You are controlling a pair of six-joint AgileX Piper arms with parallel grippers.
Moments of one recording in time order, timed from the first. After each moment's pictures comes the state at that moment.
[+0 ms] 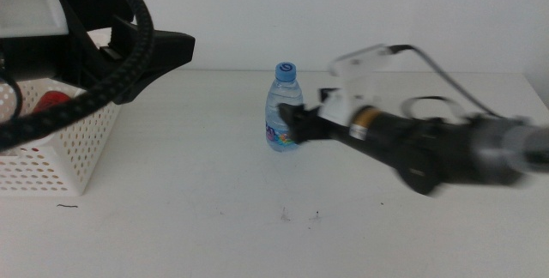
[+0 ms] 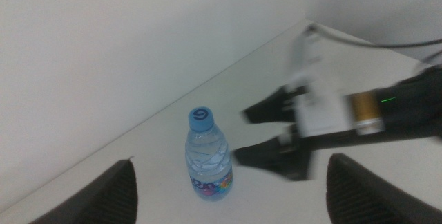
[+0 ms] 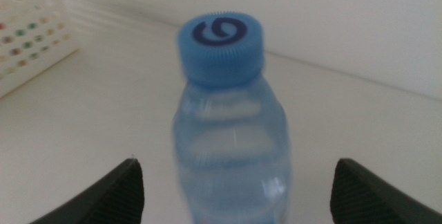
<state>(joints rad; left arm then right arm) -0.16 1.00 -1.00 -0.95 0.71 1.08 0.55 1.94 -1.06 -0.10 -0.45 0.15</state>
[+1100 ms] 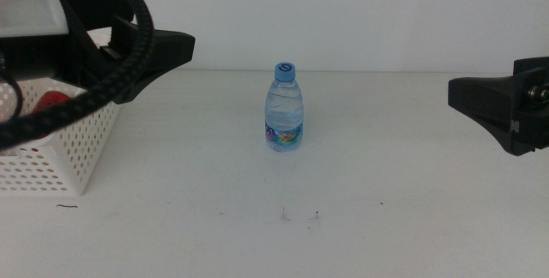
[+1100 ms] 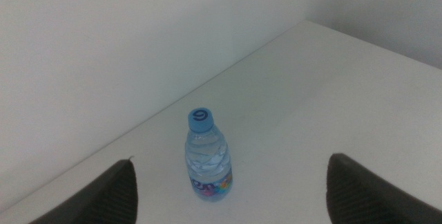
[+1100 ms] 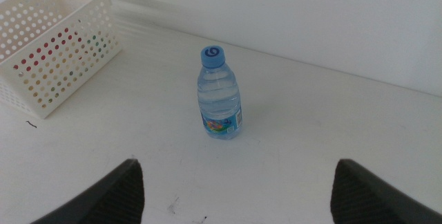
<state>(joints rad) -0.16 1.00 -1.00 -0.95 0.71 1.08 0.55 0.86 -0.90 -0.04 0.56 0.14</state>
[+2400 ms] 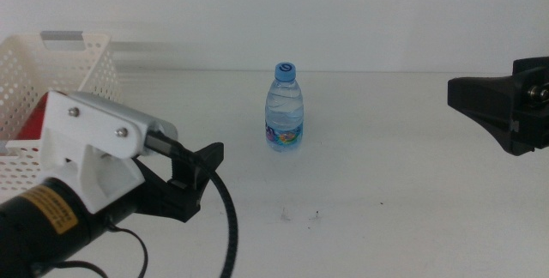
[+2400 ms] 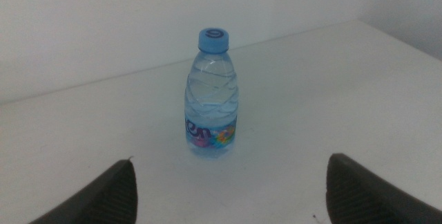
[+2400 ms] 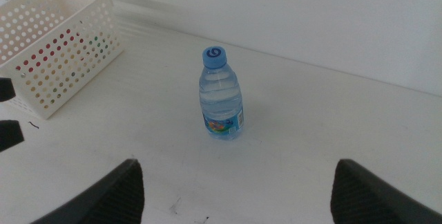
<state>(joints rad) -0.59 0.98 -0.43 -0.09 -0.19 -0.03 0.55 0.86 -0.90 -0.04 0.56 0.14</state>
